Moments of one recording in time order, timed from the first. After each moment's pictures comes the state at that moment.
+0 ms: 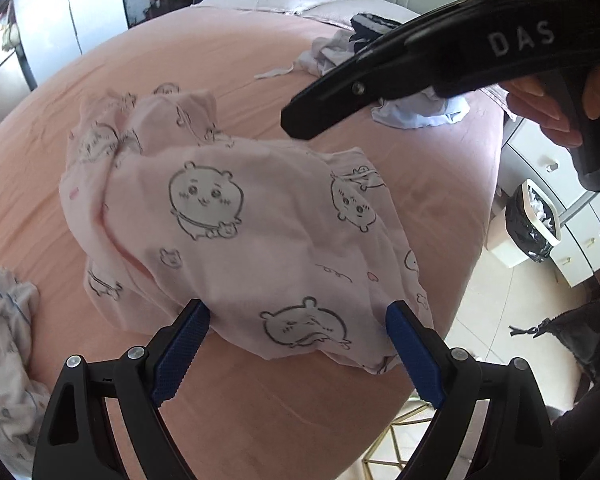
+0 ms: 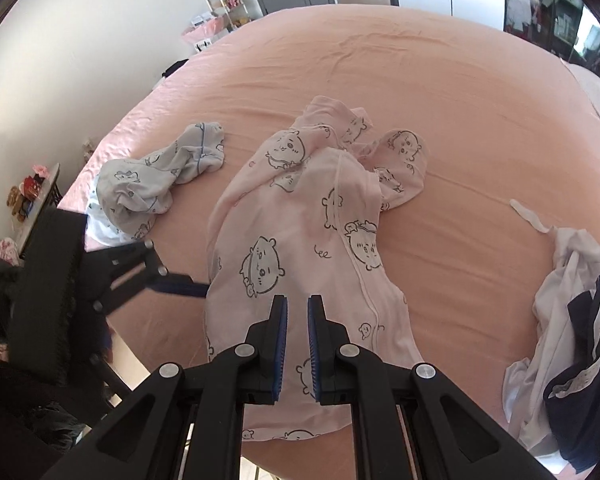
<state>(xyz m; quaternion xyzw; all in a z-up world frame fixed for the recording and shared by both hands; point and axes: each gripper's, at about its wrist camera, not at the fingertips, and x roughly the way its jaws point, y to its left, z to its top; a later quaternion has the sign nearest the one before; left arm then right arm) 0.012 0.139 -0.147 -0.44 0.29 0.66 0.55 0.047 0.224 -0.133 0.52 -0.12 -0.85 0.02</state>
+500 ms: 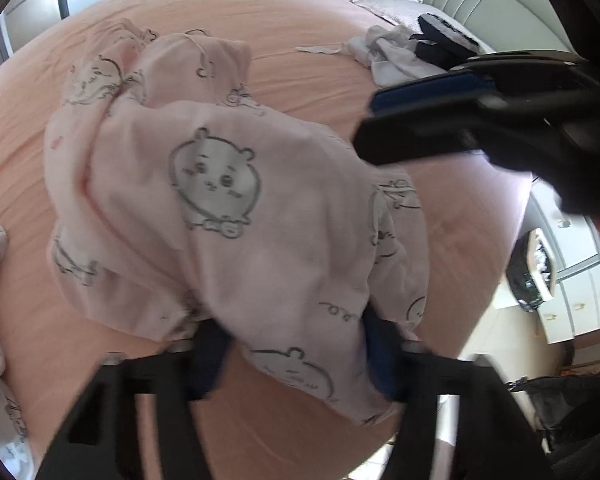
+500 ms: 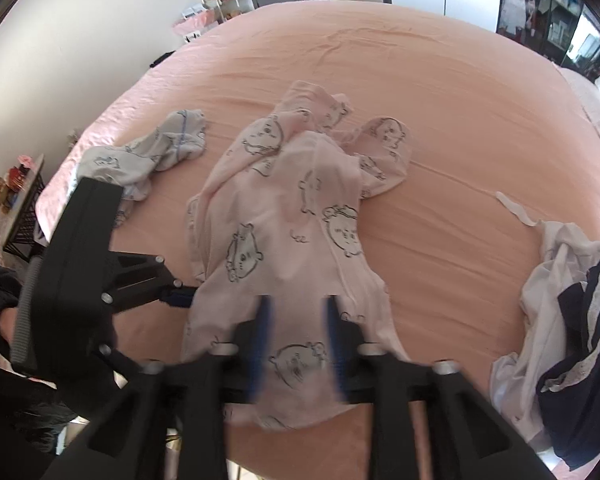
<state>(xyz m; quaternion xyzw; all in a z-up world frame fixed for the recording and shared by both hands) -0.003 0.153 -0.166 -0.51 0.24 0.66 0.49 0.053 0.225 -0.147 0.53 -0.10 -0.84 0.00</state>
